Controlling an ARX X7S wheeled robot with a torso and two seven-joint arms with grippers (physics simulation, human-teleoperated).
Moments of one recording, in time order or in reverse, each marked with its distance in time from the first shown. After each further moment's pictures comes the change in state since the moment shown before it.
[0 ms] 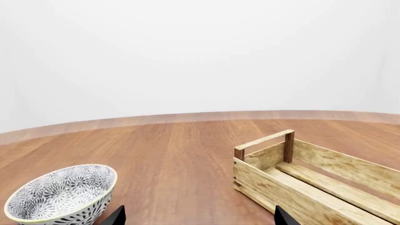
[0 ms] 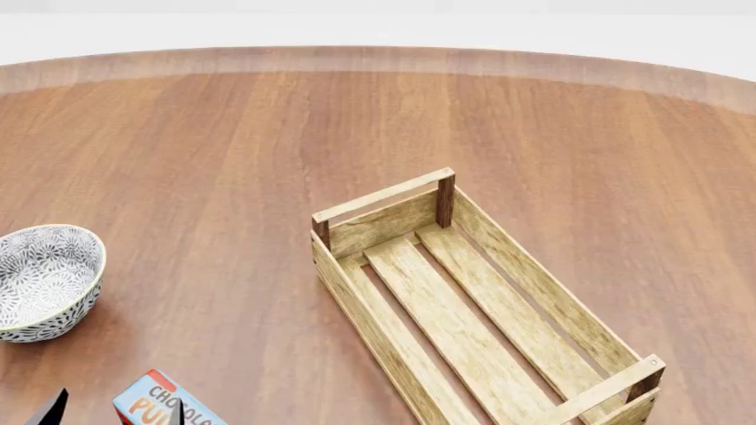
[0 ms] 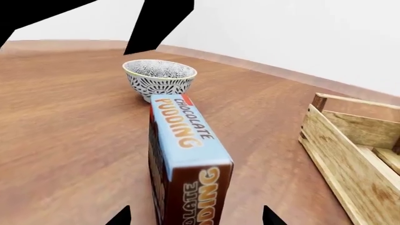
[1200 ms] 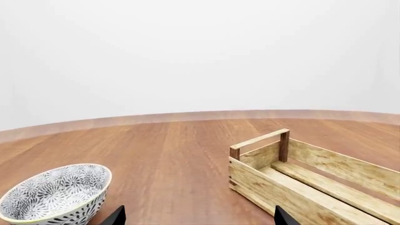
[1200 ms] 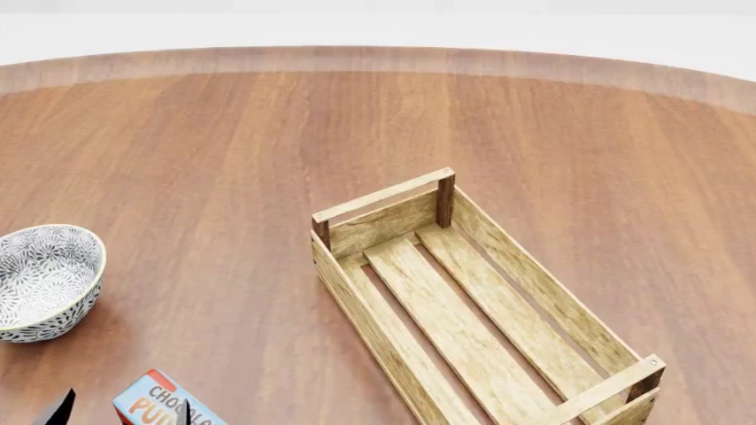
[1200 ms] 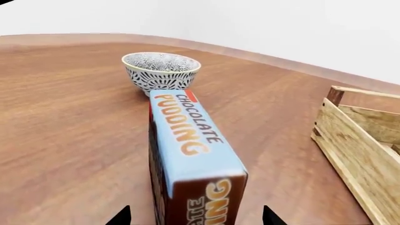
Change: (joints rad) left arm -0.008 -0.016 0.030 0.000 -0.018 0.000 -0.019; right arm 0.127 -0.060 -0.078 0.193 0.060 -0.029 0.028
